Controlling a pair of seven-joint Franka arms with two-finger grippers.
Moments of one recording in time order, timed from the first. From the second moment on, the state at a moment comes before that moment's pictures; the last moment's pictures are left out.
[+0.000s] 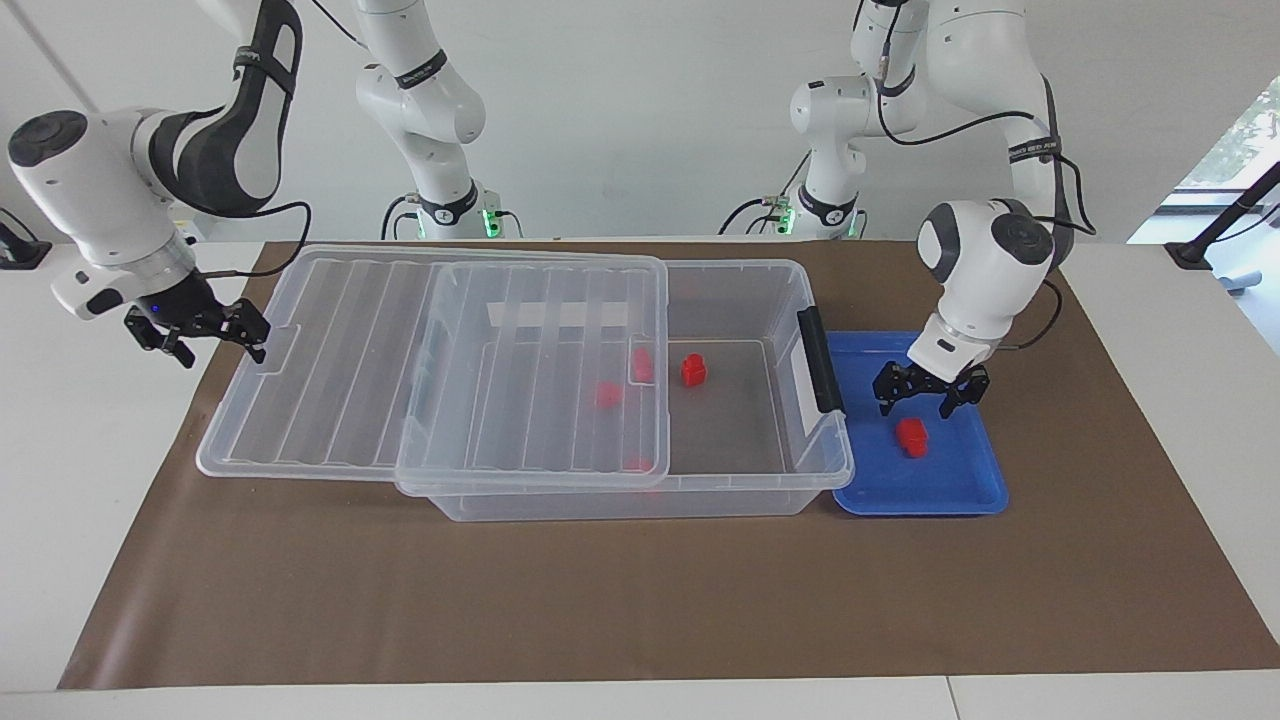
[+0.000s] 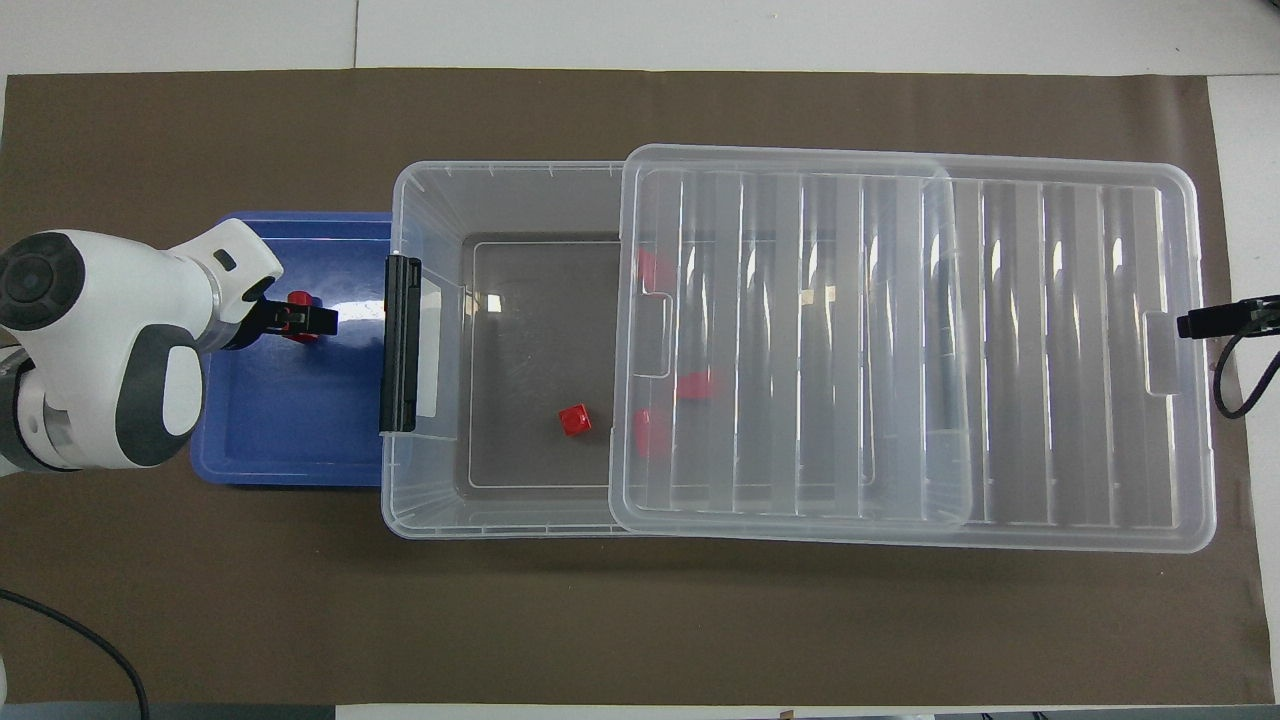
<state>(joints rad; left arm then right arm) -0.03 0.15 -0.07 -2.14 -0.01 2.39 0.06 -0.44 0.03 0.14 -1.90 0.00 1.99 -0.39</state>
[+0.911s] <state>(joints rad) 0.01 0.22 -0.08 -2.18 -0.01 2.56 0.06 -0.15 -0.02 0.15 -1.63 -0.01 1.59 0.02</state>
